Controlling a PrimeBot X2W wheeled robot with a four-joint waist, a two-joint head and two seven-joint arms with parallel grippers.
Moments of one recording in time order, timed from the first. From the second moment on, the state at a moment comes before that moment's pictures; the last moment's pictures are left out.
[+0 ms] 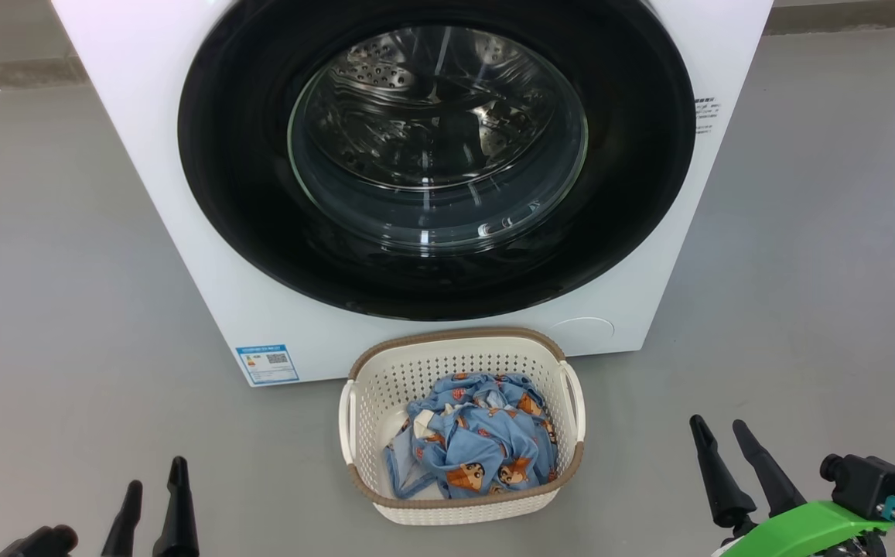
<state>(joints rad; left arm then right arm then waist) 0.02 0.03 0.07 0.22 -0.62 -0.12 -0.12 -0.03 -0.13 0.04 0.26 0.62 0.13 -0.12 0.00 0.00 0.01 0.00</state>
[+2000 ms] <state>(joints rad) 0.06 0.04 0.12 0.15 -0.06 -0.13 -0.26 -0.03 -0.15 0.01 0.27 0.08 0.13 -0.25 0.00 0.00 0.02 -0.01</state>
